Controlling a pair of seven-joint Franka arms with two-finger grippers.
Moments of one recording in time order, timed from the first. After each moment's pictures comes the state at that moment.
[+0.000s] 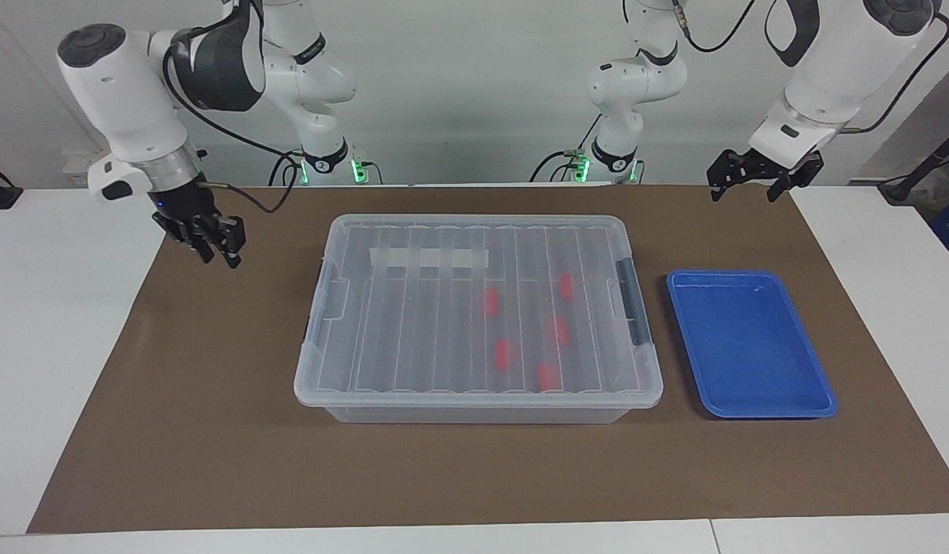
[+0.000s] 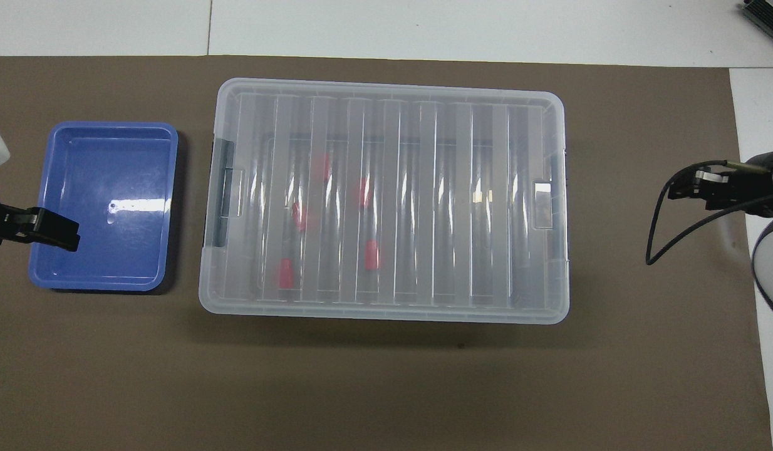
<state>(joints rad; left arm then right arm) 0.14 -0.04 -0.19 -1.63 0.05 1.45 0.09 -0.07 -0.04 0.00 -1.79 -0.01 1.87 0.22</state>
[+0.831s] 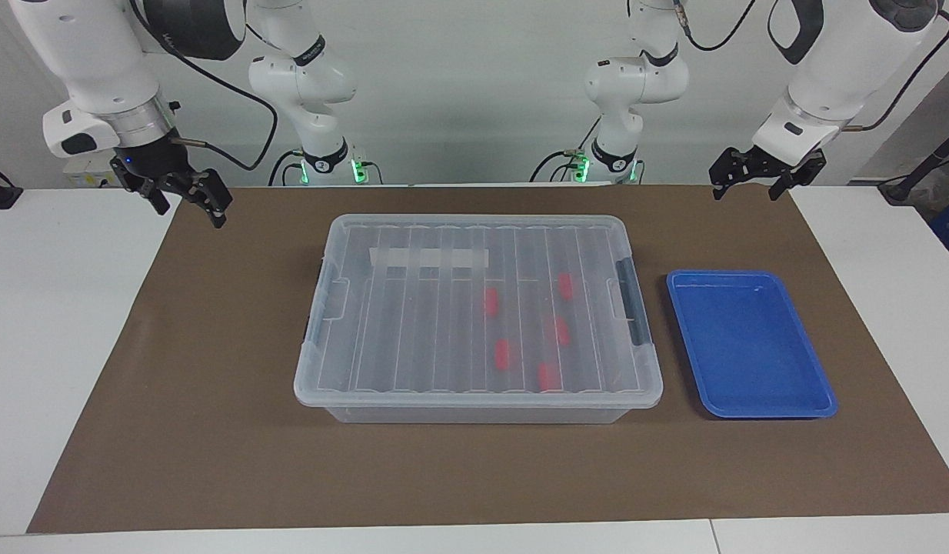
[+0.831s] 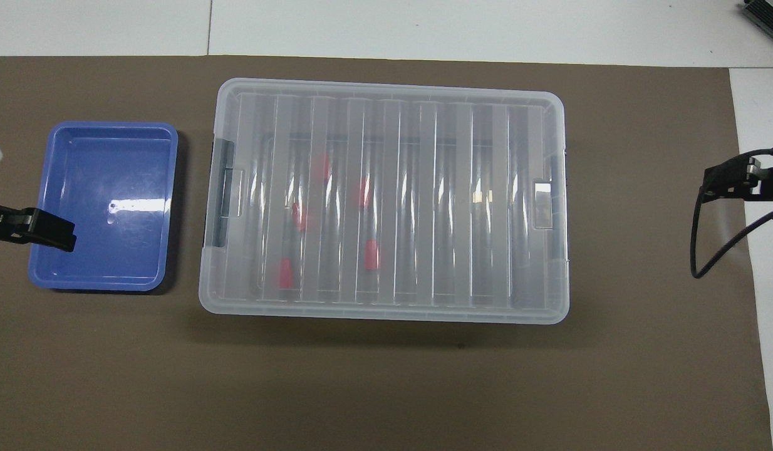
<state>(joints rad) -0.03 -0.04 -0.01 -1.63 0.05 1.45 0.09 -0.06 0.00 0.01 -1.59 -0.06 1.58 0.23</state>
